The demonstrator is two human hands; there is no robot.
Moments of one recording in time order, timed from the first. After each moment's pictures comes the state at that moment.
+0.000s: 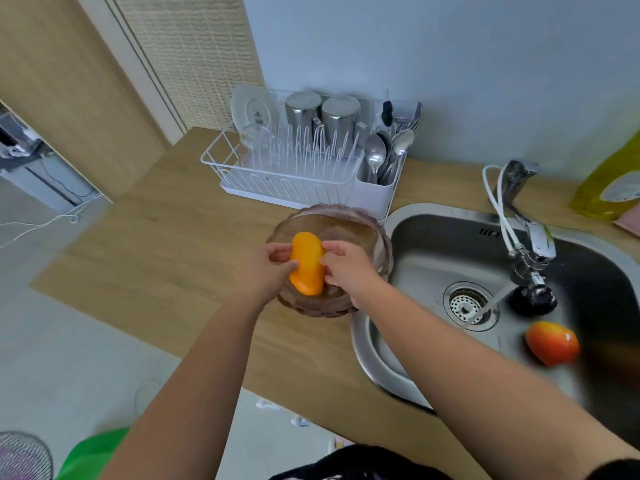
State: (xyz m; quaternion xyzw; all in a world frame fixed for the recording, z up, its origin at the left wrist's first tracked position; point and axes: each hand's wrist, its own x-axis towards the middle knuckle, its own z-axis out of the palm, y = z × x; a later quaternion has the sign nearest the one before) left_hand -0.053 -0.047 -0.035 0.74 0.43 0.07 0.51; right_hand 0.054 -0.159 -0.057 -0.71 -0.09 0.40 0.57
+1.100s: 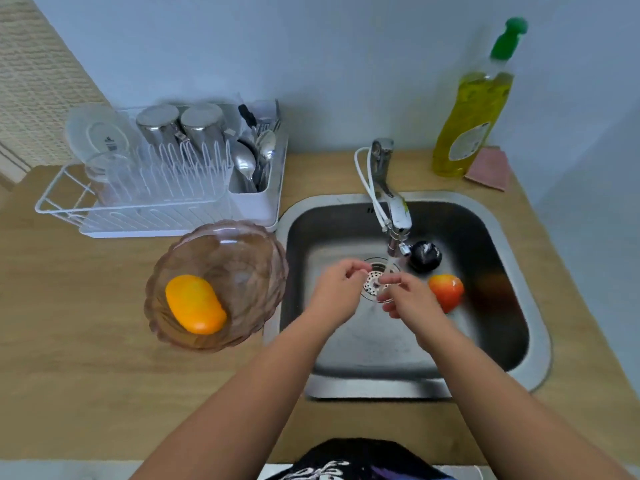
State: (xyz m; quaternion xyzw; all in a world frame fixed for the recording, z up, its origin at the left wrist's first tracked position) left_hand 0.066 -0.259 -0.052 0.79 0.21 -0.10 0.56; right_hand 0.097 -0.396 -0.080 -0.78 0.11 0.25 0.57
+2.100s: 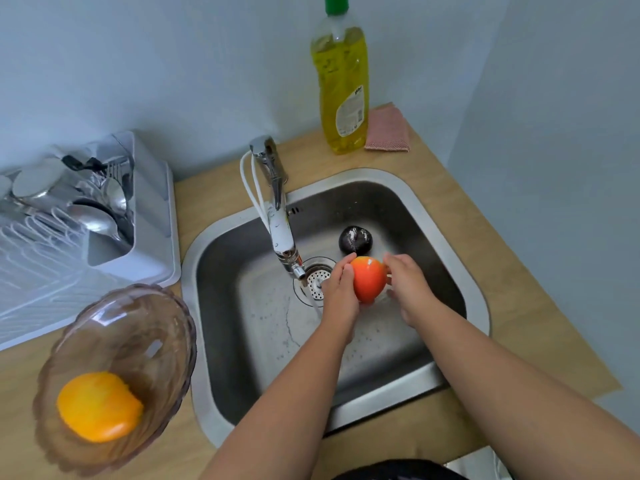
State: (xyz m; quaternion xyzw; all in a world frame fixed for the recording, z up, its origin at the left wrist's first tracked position) left_hand 0.132 -0.374 -0.151 0.67 0.25 -0.14 0.68; right_hand 0.153 -0.485 -0.152 -0.64 0.31 0.16 0.68
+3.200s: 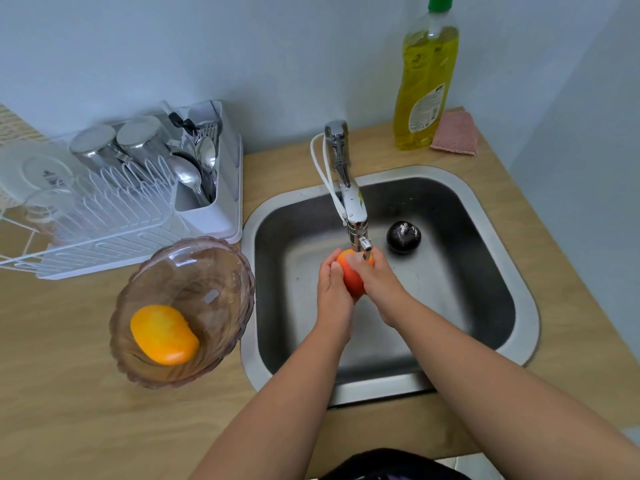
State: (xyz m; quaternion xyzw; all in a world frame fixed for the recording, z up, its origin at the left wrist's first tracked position) left_hand 0.095 -0.303 -0.137 0.59 0.29 0.01 0.75; right_hand 0.128 -0.380 -0.126 -0.68 0.13 0.23 0.69
